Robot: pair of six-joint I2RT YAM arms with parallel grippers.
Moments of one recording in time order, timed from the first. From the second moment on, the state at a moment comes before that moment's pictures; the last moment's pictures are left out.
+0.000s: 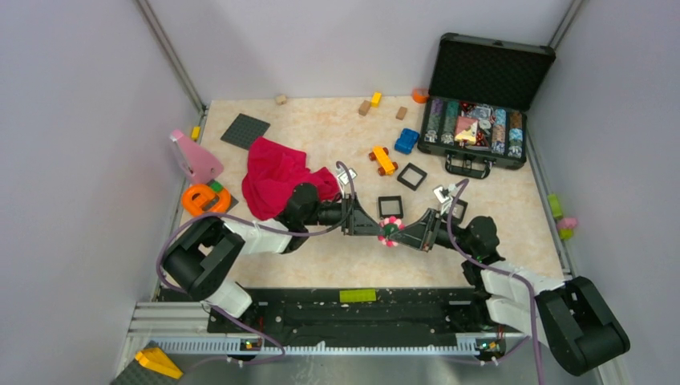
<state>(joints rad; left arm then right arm) -0.70 1.54 0.57 0.92 0.86 -1.10 0.38 1.03 0.08 1.02 -0.84 1.07</state>
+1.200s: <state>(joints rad) -0.73 1.56 0.64 0.85 0.89 -1.04 0.40 1.08 0.08 1.11 -0.87 1.11</state>
